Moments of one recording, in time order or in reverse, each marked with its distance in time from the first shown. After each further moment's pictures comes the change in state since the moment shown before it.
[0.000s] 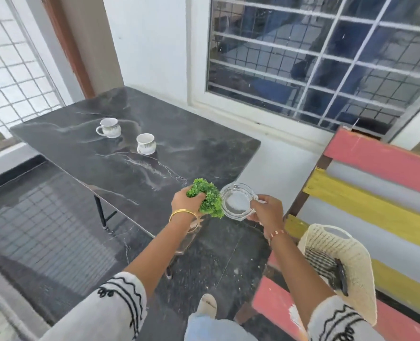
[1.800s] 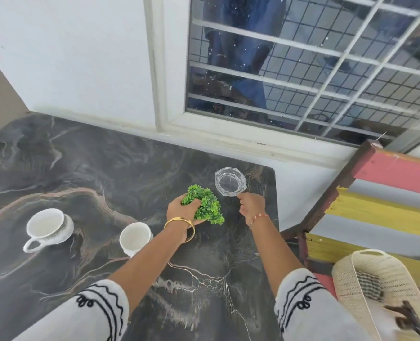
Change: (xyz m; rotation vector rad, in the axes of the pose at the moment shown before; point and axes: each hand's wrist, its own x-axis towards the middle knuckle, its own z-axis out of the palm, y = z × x) left_hand 0.339 0.119 -0.021 -0.224 -0.372 -0.298; right_hand 0.233 -0.120 0.239 0.288 0.305 0.410
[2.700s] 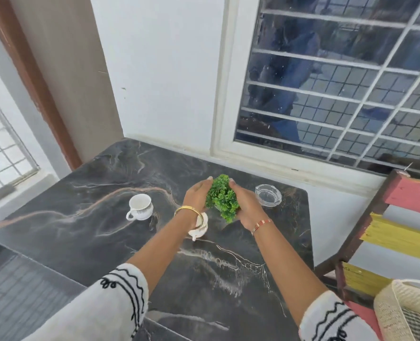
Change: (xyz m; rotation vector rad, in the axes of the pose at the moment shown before) left_hand -0.128 0.046 -0.100 0.056 -0.040 0.325; right_hand -0.204 0.008 0.049 -0.015 -0.546 -0.239
